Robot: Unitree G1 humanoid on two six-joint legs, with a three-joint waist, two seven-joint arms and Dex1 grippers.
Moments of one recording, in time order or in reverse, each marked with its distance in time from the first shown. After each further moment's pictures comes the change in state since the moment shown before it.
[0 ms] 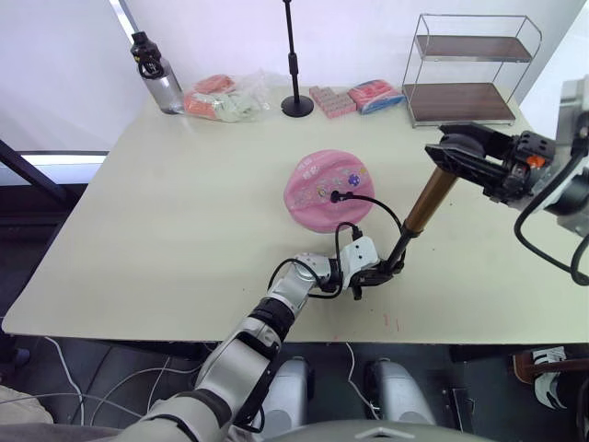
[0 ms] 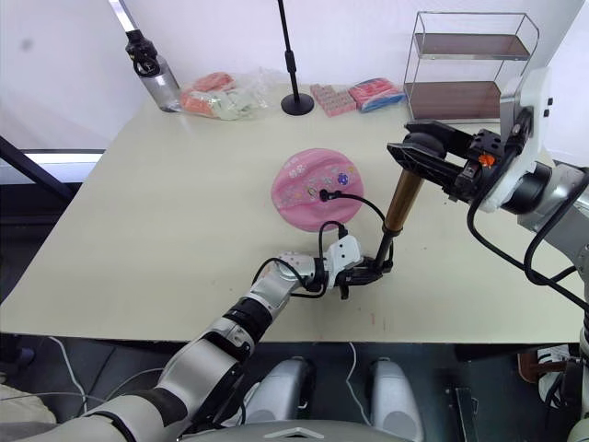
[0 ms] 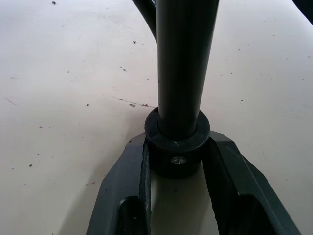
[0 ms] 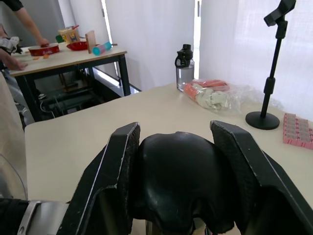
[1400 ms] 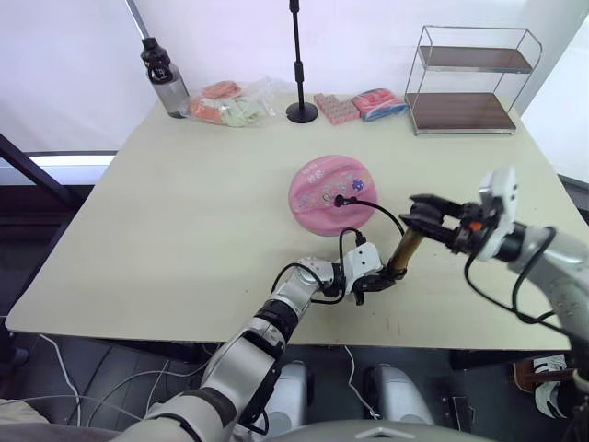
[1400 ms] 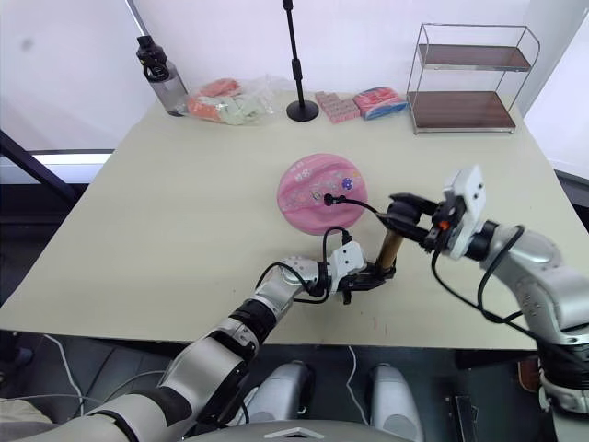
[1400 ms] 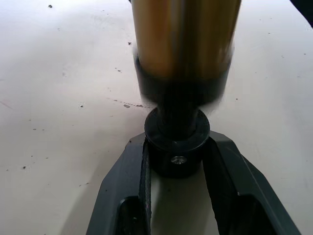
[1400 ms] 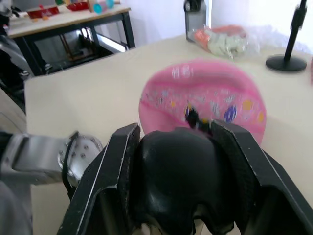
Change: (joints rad) left arm -0.013 -0.030 0.004 0.100 0.023 -0.078 -0.002; right arm 0.155 0.098 0.114 0.097 -0.255 -0.170 0.224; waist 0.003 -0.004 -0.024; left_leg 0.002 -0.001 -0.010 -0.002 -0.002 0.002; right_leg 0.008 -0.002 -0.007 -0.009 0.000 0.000
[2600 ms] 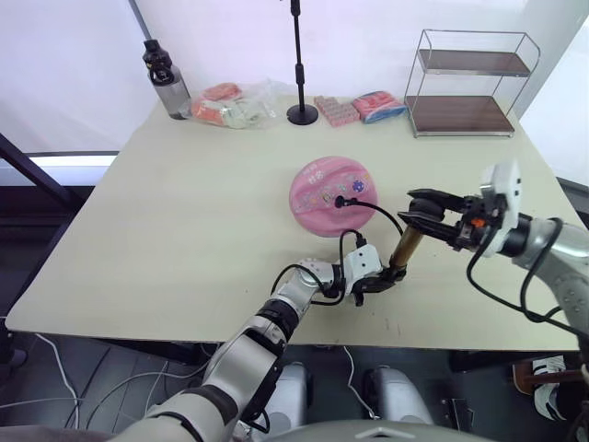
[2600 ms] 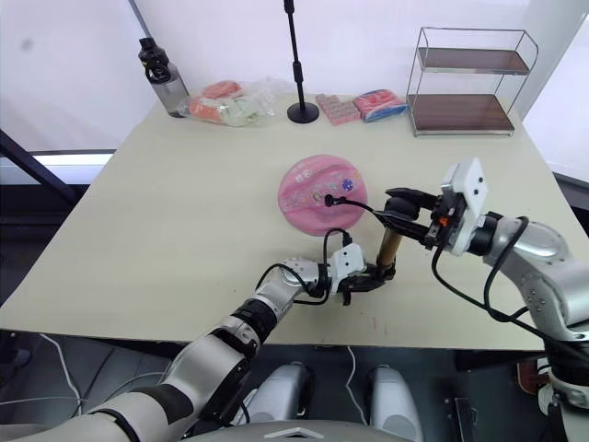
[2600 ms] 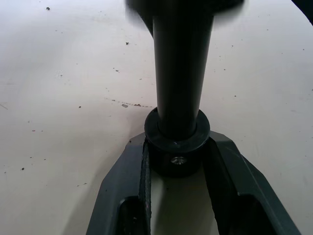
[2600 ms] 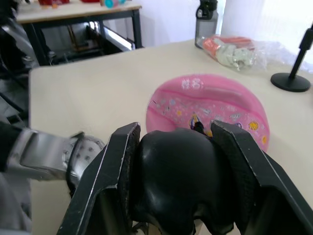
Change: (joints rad) left arm -0.021 -0.023 0.006 0.076 0.017 -0.051 0.011; right arm 0.068 0.035 0.158 0.051 -0.208 -0.179 -0.008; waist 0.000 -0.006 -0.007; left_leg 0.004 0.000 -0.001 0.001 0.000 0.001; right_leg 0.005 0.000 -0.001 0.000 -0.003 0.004
